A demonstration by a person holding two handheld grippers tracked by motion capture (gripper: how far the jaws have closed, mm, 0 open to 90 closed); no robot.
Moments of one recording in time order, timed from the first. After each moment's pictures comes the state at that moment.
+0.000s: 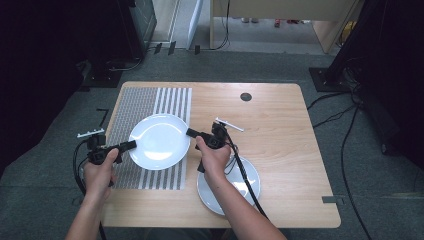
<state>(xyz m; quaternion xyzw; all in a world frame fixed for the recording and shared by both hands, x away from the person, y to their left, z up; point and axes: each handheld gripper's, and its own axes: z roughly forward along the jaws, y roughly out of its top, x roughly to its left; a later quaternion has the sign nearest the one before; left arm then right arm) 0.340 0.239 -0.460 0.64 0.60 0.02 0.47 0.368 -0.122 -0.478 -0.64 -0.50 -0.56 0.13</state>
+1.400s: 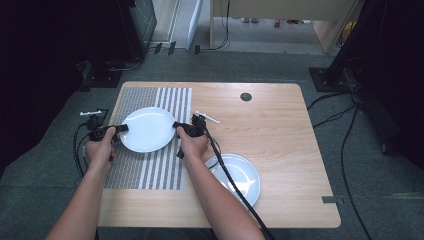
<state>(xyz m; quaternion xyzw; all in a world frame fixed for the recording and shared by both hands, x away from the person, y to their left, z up) 0.432 0.274 -0.492 0.60 0.69 0.04 0.41 0.438 -0.055 -0.526 -0.70 -0.48 -0.52 0.11</state>
